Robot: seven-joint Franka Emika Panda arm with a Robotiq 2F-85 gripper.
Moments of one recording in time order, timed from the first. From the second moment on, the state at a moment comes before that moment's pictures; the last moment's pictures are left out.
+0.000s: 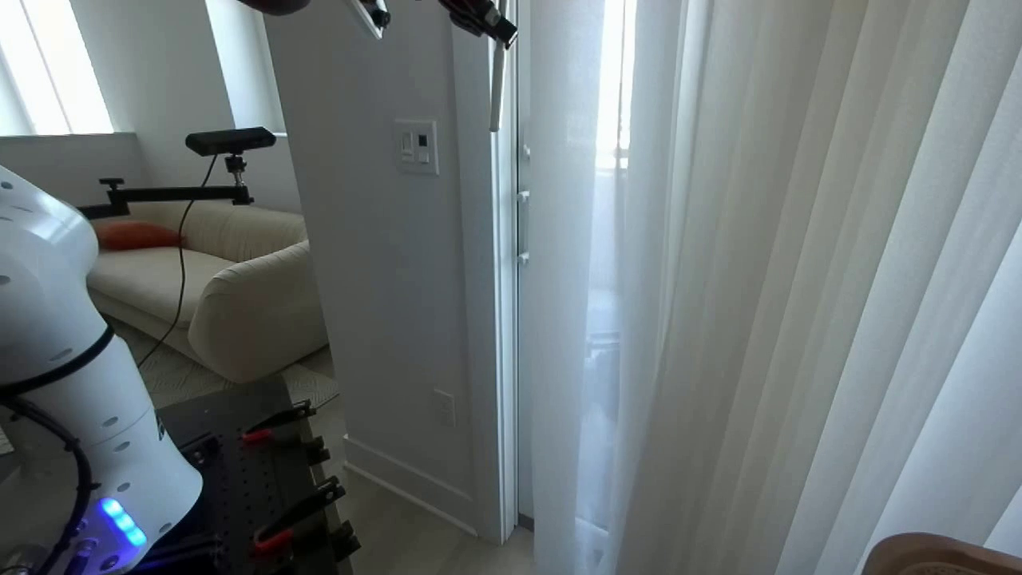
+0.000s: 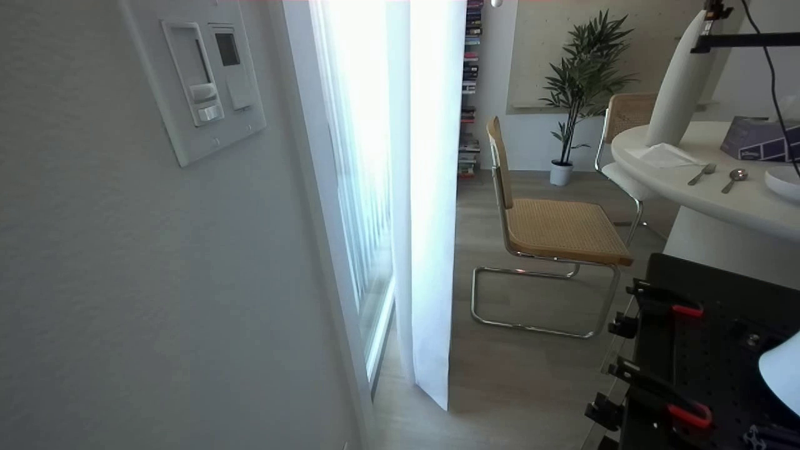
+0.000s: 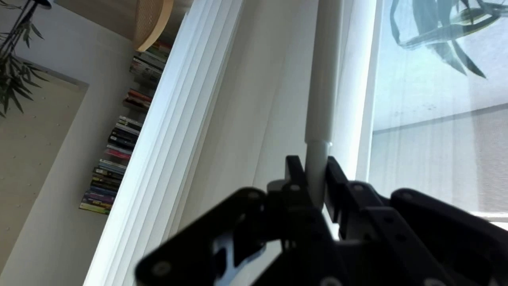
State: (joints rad) arm 0.00 -0.55 0.07 -2.24 -0.79 2.26 0.85
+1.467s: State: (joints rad) arm 0.12 -0.84 0.63 -2.41 -0.60 2.33 1.01
